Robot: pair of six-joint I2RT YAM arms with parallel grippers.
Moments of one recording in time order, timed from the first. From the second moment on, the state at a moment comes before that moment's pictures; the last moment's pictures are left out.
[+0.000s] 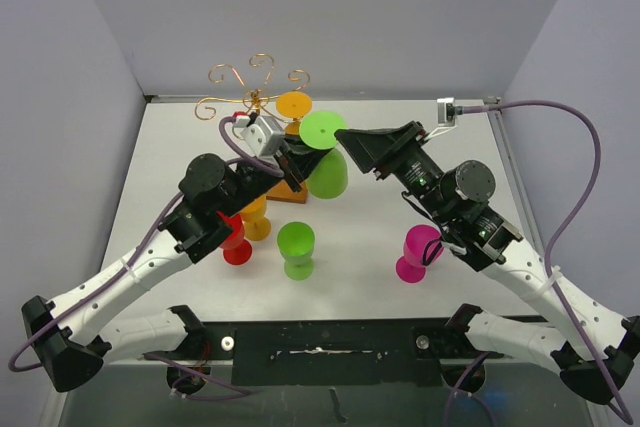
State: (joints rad) left arm -0.83 1.08 1.06 0.30 0.13 -0.15; right arm 0.80 0.95 1.08 0.21 0.05 0.80
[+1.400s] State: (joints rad) left arm -0.83 0.94 1.00 0.27 0.19 -0.54; right arm 0.81 0.94 1.14 0.03 0.15 0.96
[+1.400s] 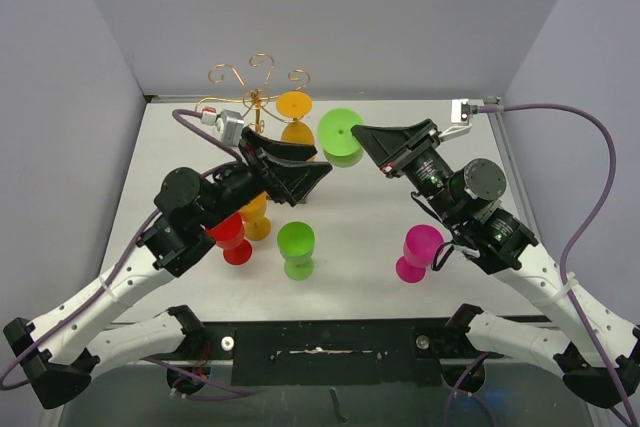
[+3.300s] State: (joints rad) left arm 0.11 1.20 1.43 0.09 0.36 -0.92; right arm 0.81 0.80 1.06 -0.03 0.21 0.66
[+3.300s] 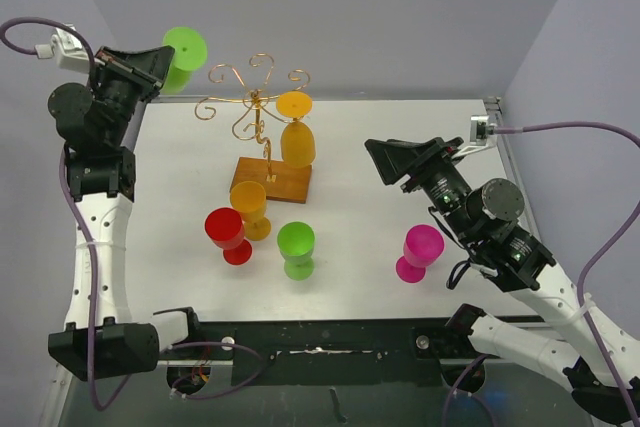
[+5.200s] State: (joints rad) left arm 0.12 1.67 1.56 0.10 0.64 -1.09; right arm 0.81 0.81 1.04 -0.11 0.35 0.67
